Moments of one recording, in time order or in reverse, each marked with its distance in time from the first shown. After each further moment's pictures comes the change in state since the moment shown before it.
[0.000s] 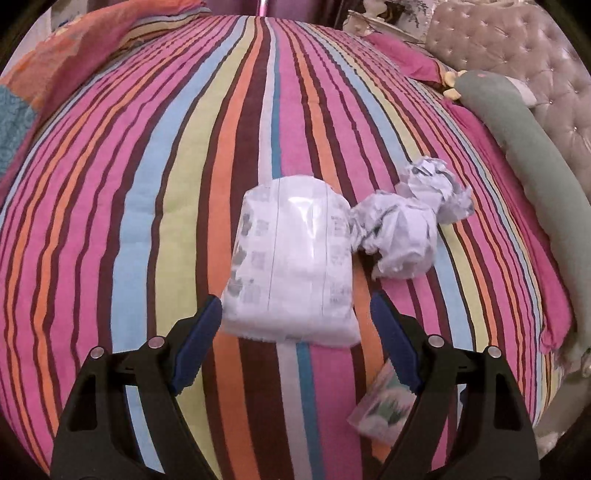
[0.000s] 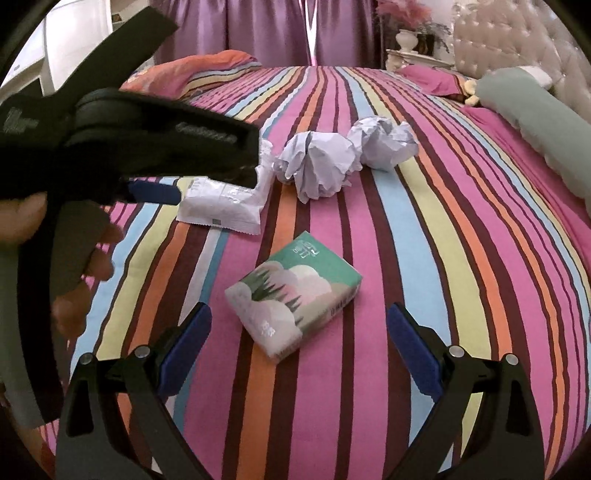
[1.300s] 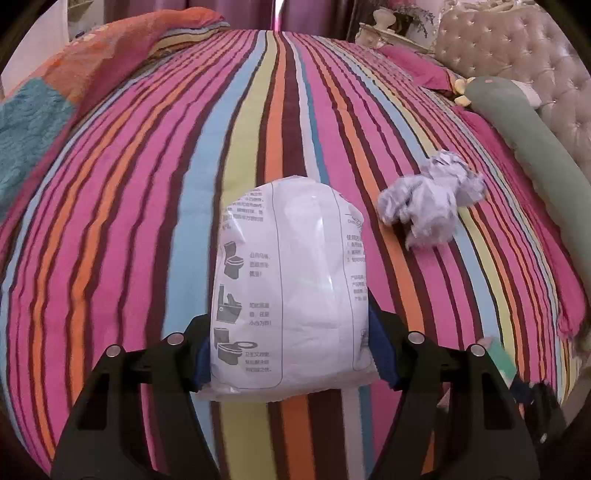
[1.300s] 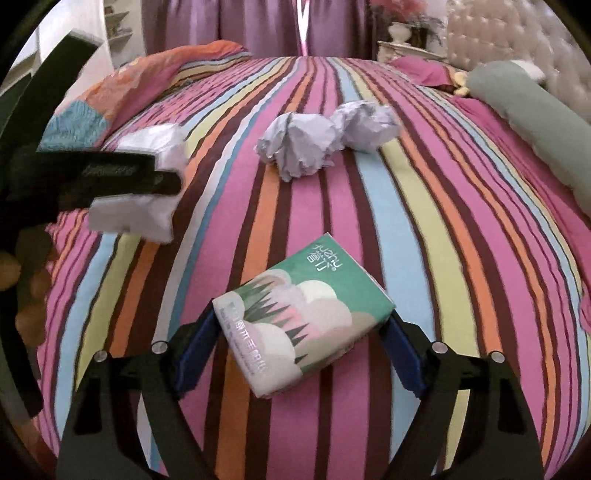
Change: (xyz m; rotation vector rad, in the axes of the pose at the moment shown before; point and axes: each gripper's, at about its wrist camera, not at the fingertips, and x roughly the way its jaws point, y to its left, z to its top) left arm -0.039 0.029 -0.049 0.005 -0.071 0.068; right arm -0.018 -0.008 -0.019 0.033 0.035 -0.047
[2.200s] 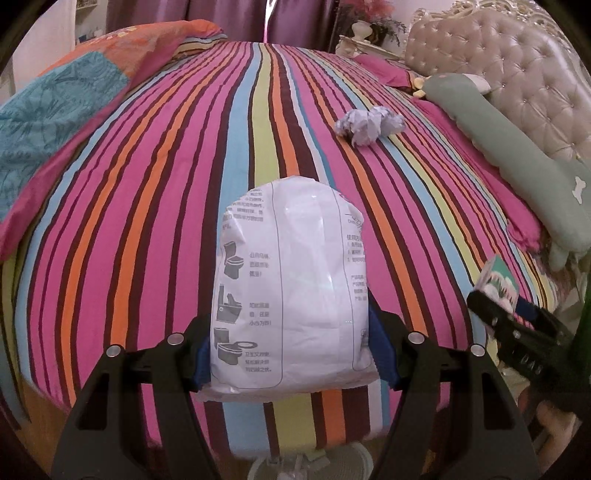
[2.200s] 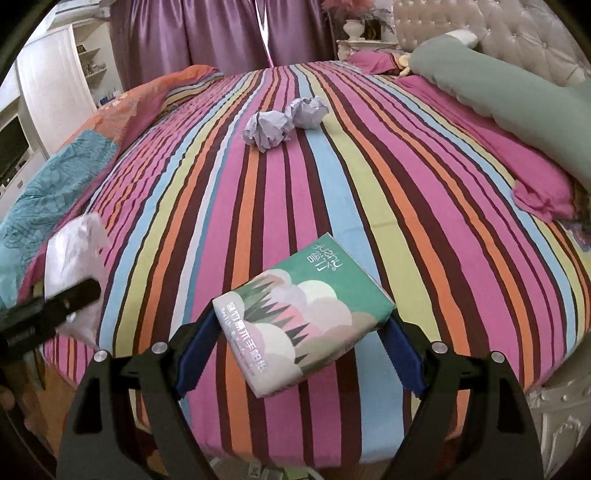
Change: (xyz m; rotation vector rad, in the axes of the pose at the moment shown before) left arm -0.136 0.019 -0.181 0.019 -0.050 -0.075; right arm -0.104 -0.015 -0.089 0.153 -0.035 -0.004
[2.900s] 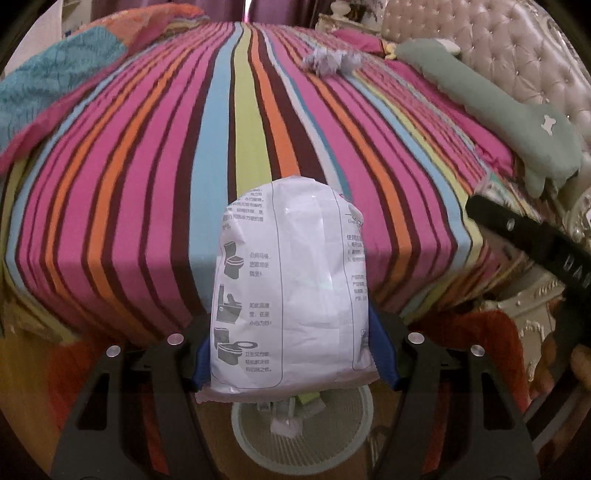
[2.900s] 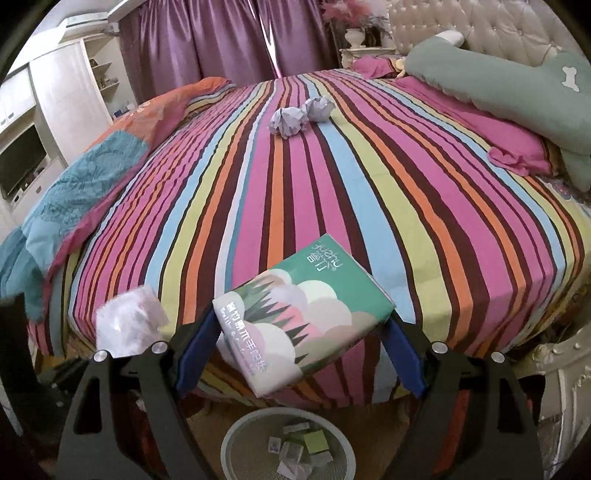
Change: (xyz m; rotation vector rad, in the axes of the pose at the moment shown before) left arm -0.032 -0.021 -0.141 0.046 0.087 -0.039; right arm -0.059 0.012 -0.075 0.026 -0.039 0.058
